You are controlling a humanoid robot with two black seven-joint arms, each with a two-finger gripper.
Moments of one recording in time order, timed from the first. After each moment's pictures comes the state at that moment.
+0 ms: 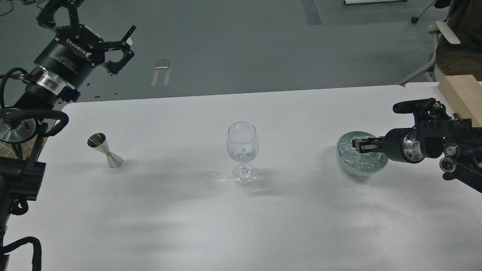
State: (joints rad) left arm -0.57 0.42 -1.46 -1.14 -0.01 -0.49 0.32; right arm 0.73 -0.73 0.50 1.28 -1.59 0.48 -0.10
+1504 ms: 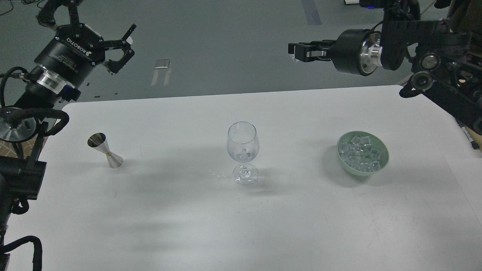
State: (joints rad) left arm -0.57 0.42 -1.46 -1.14 -0.01 -0.49 0.32; right arm 1.09 -0.51 0.63 1.31 -1.51 0.49 -0.10
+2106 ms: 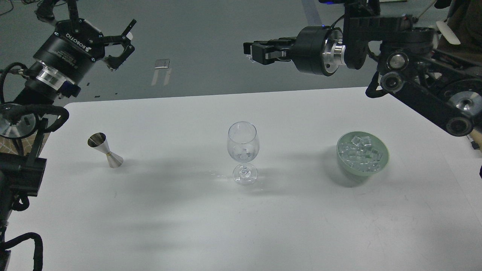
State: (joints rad) left arm -0.59 0.42 -1.45 -1.14 -0.01 -0.48 0.32; right arm 1.13 -0.41 0.63 1.40 -1.51 0.49 -0.10
